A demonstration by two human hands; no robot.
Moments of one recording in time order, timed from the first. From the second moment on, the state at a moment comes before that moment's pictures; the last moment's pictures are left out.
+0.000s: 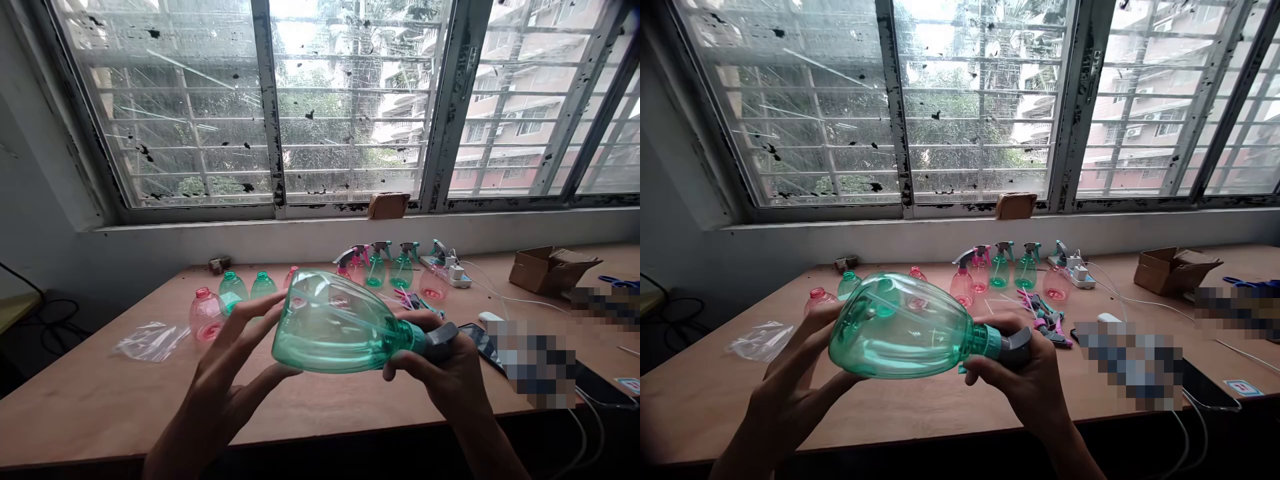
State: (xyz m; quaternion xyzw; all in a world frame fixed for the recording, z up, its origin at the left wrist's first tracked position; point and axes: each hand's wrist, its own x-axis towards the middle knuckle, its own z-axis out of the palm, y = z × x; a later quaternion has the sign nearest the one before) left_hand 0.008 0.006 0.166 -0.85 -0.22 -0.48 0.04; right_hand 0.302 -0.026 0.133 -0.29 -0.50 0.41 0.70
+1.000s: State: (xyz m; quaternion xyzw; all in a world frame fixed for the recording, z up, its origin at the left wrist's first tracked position) left_hand 0.013 0.006 0.166 -0.83 -0.18 -0.52 -0.03; right_hand 0.316 -0.022 0.125 -0.36 -0.61 0.14 0.69
